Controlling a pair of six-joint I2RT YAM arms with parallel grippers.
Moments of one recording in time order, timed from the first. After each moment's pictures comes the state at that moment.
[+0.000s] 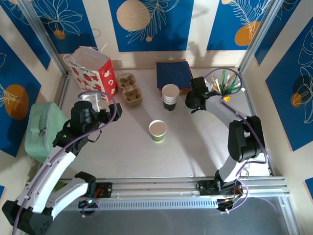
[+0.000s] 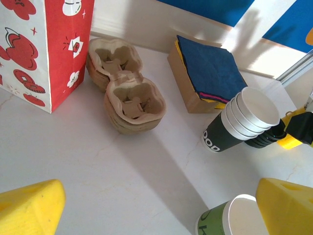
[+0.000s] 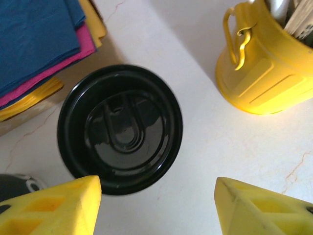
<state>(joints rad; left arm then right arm) -0.38 0.85 0.89 -0.47 -0.01 -0.46 0.28 1.69 1.23 -0.52 0.36 0.61</state>
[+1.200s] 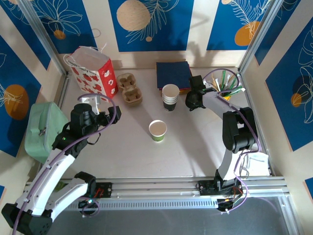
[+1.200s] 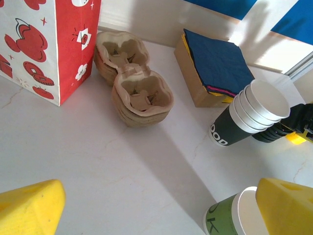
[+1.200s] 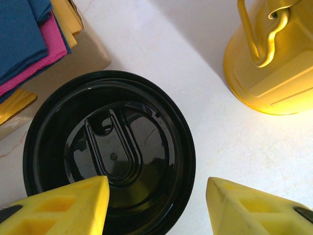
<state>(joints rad) -0.38 0.82 0.86 -0.50 -0.03 -0.45 0.26 1.83 1.31 -0.53 0.35 0.66</state>
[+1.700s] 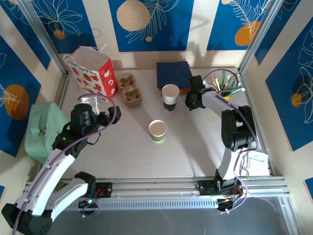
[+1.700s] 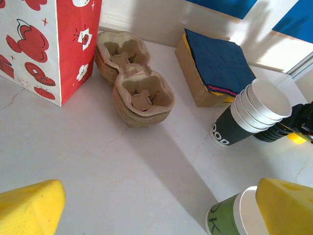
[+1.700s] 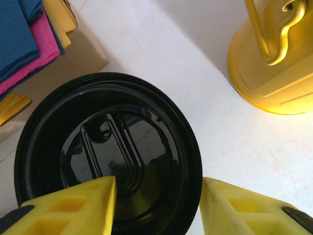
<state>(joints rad) -0.38 0.82 0.86 -0.50 -0.03 -0.44 0.25 1.86 1.32 -0.52 0.34 0.68</state>
